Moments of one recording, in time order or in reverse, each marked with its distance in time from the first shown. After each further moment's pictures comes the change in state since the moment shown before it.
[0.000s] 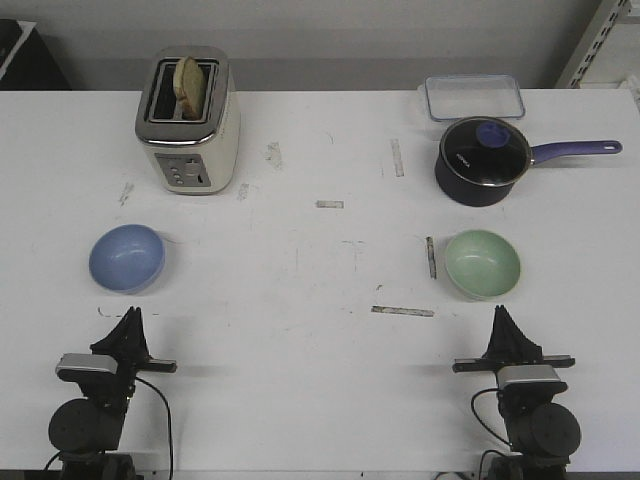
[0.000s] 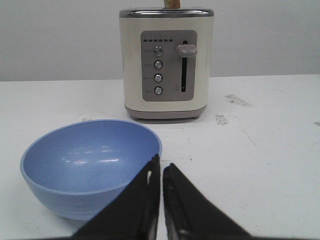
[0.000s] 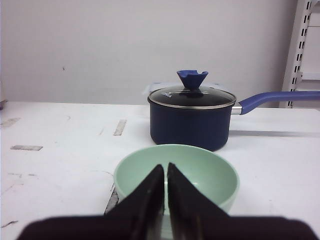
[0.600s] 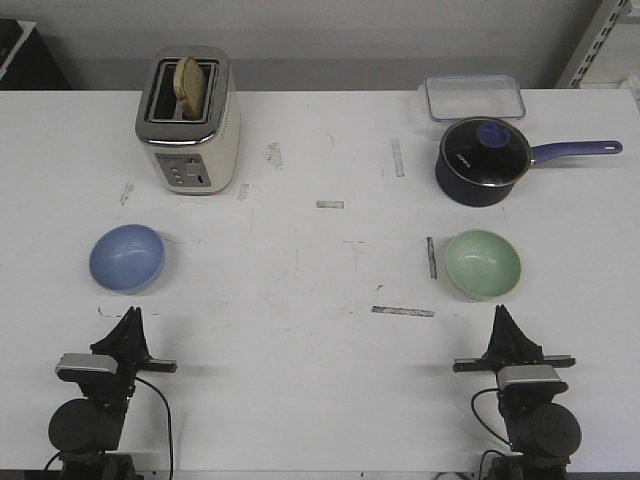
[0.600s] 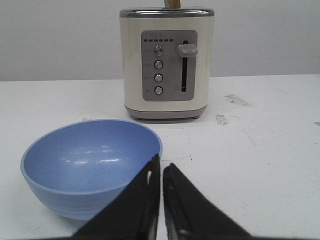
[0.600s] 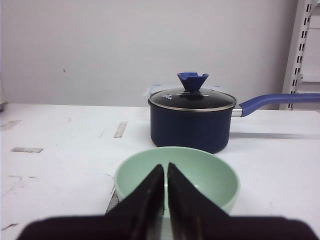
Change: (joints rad) left arm 0.000 0.000 0.000 0.000 0.000 0.000; right arm 0.000 0.000 0.003 -0.002 0.000 0.000
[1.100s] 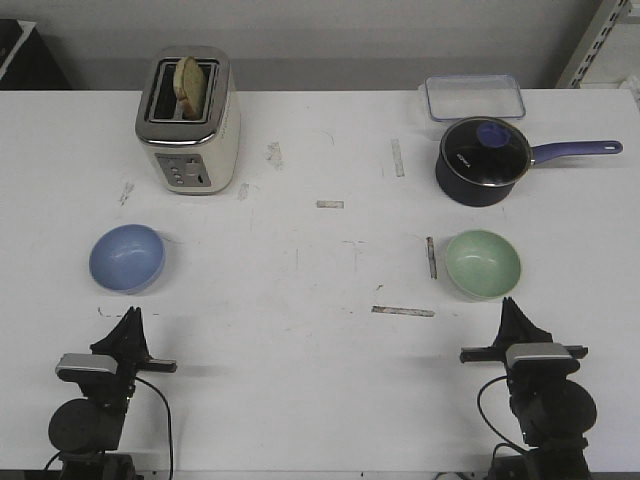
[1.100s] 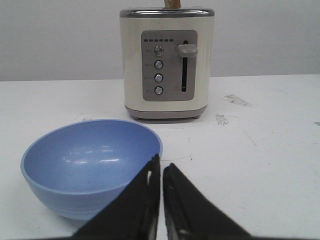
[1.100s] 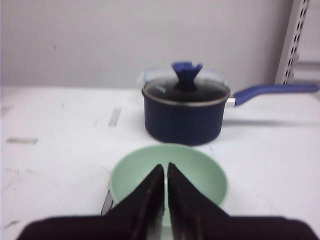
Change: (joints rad) left arm 0.000 0.000 0.000 0.000 0.000 0.000; right arm 0.000 0.239 0.249 -0.179 0.023 0.000
